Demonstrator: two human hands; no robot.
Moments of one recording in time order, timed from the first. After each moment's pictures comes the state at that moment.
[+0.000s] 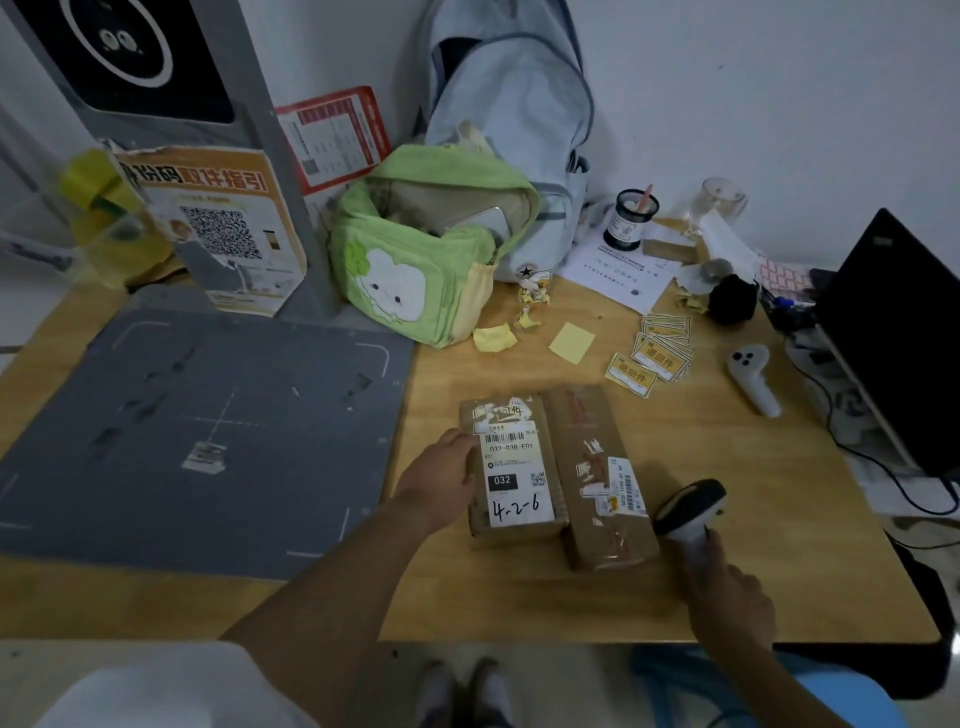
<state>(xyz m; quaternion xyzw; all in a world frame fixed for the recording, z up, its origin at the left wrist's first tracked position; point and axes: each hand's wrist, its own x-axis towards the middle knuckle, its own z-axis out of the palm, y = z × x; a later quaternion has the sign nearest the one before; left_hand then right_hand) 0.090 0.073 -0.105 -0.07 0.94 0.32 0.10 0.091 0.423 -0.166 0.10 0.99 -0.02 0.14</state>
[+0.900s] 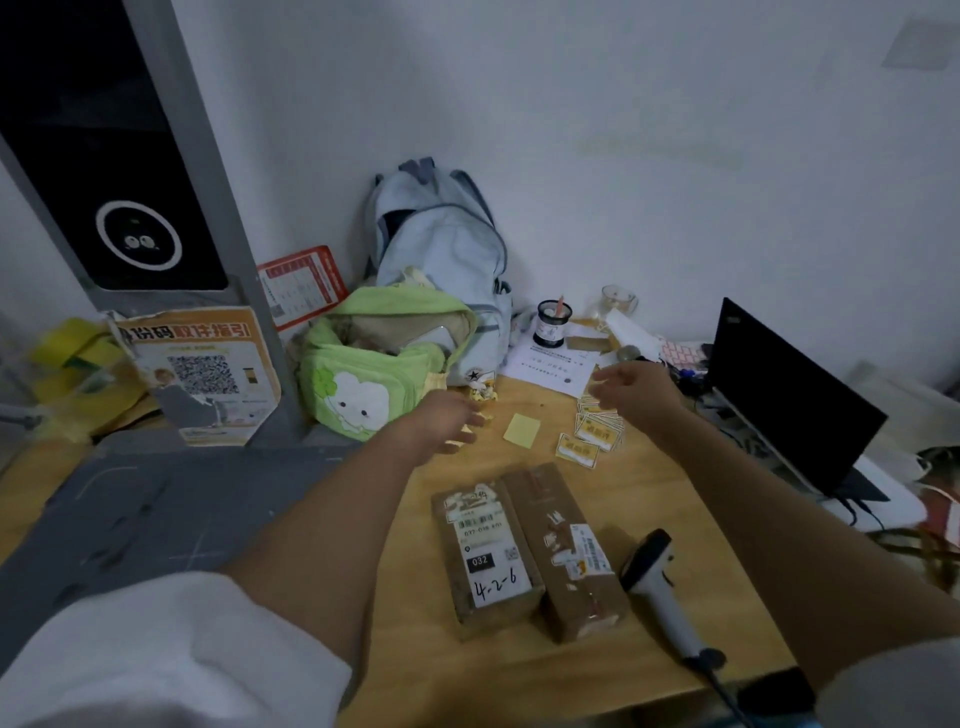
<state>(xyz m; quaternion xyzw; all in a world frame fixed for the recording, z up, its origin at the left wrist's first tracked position) 0.004 0.074 0.056 -0.16 0.77 0.59 0.16 -0.038 0.316 0.077 0.03 0.88 -0.48 0.01</state>
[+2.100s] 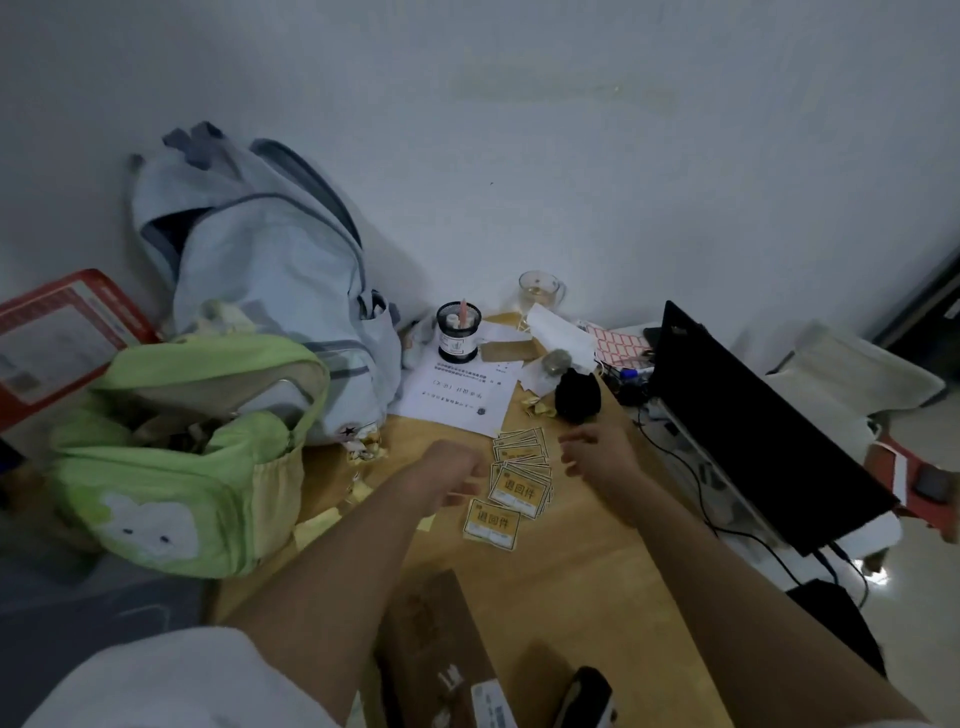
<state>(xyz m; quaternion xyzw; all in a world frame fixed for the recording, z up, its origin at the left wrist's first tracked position) -0.224 0.229 -0.032 -0.20 0.74 0.56 0.30 -0.224 0.430 -0.036 0.16 0.84 -0.51 0.09</state>
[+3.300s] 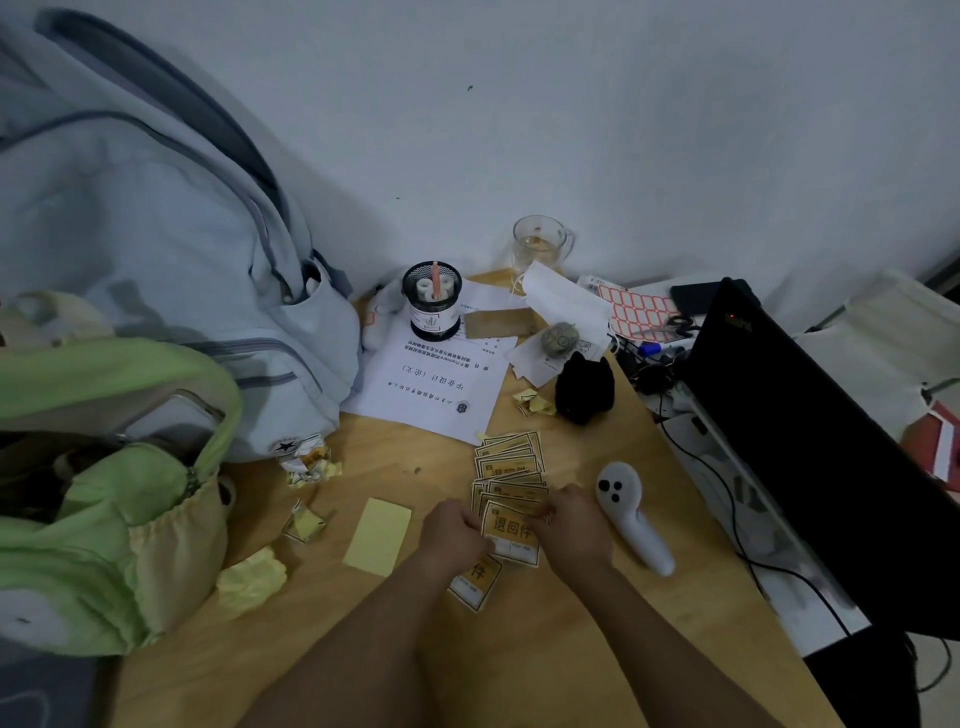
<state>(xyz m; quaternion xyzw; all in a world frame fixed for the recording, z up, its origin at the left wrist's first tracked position) -0.270 0.278 -0.166 -0.19 0.83 0.44 0.28 -0.269 0.431 -0.175 0.12 0.94 -0.28 0.15</state>
